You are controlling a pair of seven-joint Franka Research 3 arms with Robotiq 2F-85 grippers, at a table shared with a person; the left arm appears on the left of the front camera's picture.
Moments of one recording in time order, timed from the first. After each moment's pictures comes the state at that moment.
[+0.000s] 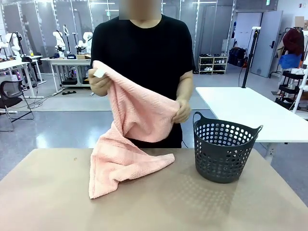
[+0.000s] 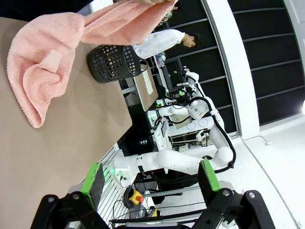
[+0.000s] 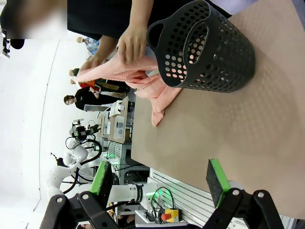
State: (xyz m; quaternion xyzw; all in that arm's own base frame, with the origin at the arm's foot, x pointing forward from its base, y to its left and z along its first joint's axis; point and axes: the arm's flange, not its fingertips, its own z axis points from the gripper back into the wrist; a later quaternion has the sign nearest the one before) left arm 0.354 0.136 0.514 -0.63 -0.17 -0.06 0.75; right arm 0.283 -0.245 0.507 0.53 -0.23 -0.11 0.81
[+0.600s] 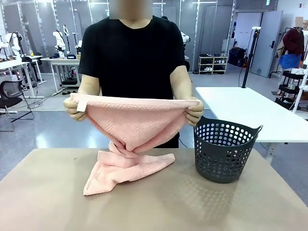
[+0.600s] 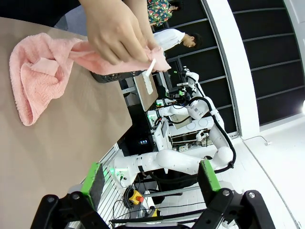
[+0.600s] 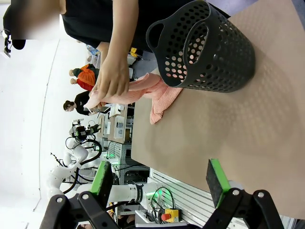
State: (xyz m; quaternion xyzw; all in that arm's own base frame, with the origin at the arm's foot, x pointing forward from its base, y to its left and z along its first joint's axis) left arm 0.354 0.136 0.514 -0.63 -0.17 -0.06 0.75; right arm 0.283 -0.245 0.507 0.53 -0.23 -0.11 0.81
